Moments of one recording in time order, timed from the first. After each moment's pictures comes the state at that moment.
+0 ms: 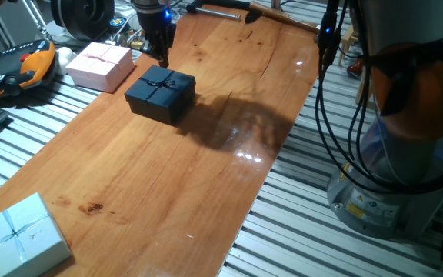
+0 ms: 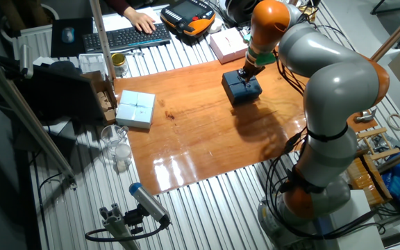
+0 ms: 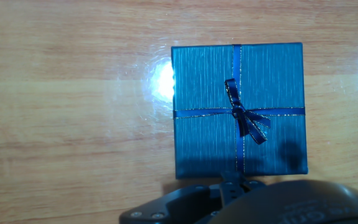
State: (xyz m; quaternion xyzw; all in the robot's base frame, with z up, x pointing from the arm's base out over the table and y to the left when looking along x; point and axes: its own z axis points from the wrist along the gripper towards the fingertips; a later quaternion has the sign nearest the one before) arm 0.581 -0.036 0.201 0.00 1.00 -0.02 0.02
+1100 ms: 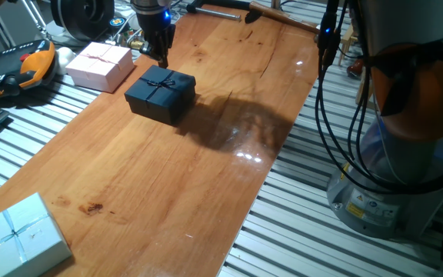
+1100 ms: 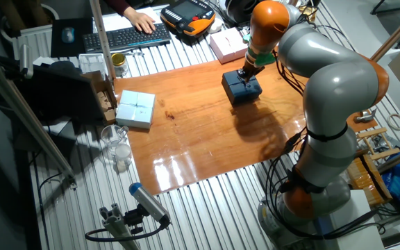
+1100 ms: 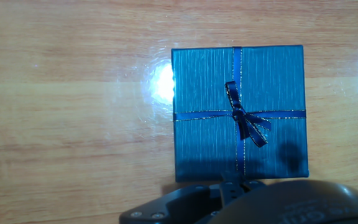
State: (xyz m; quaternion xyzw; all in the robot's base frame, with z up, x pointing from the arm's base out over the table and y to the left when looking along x) arm 0.583 -0.036 0.199 0.00 1.00 -0.02 0.02
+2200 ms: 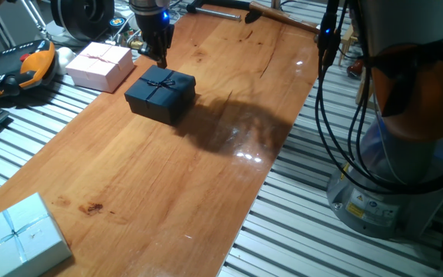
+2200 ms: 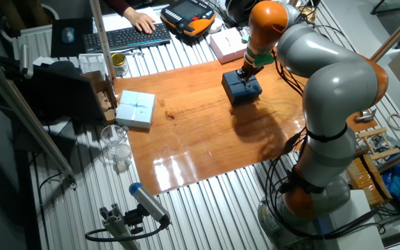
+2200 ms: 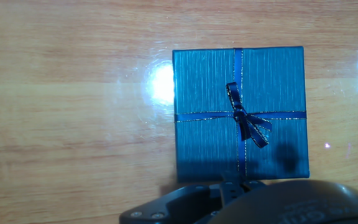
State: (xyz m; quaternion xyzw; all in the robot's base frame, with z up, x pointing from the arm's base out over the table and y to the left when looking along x) arm 0.584 -0.030 0.203 0.00 1.00 -0.03 0.03
